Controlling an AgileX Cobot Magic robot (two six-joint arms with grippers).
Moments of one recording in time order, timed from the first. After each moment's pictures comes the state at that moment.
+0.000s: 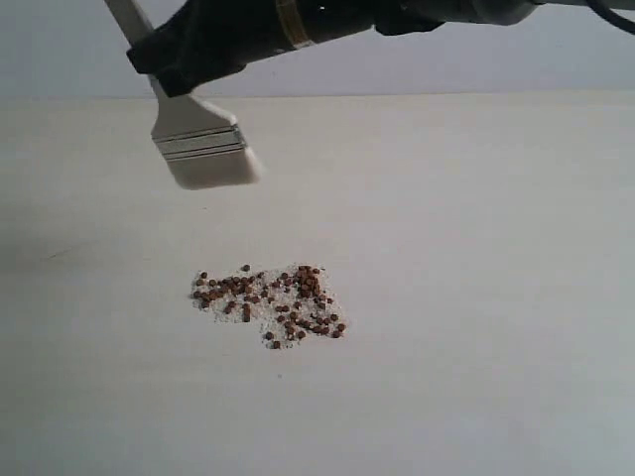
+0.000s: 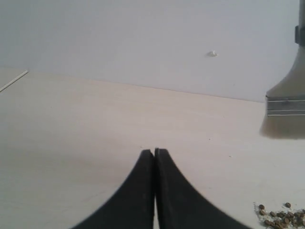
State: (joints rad) left arm -0.17 0.10 0.00 -0.06 0.14 -0.10; right arm 0.58 2.09 -1.70 -1.76 -0.69 1.56
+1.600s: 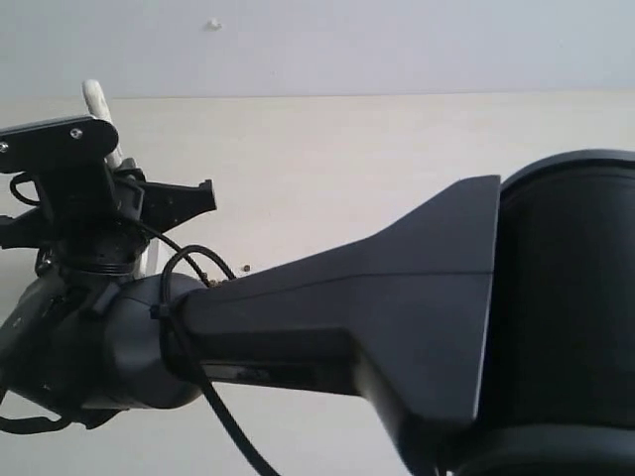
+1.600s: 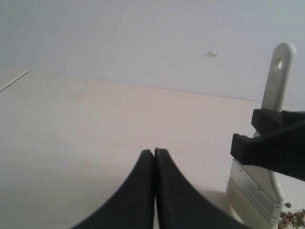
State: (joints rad) left arm -0.17 0.10 0.00 -0.06 0.14 -0.10; right arm 1.24 2.34 -1.65 -1.66 1.01 2.12
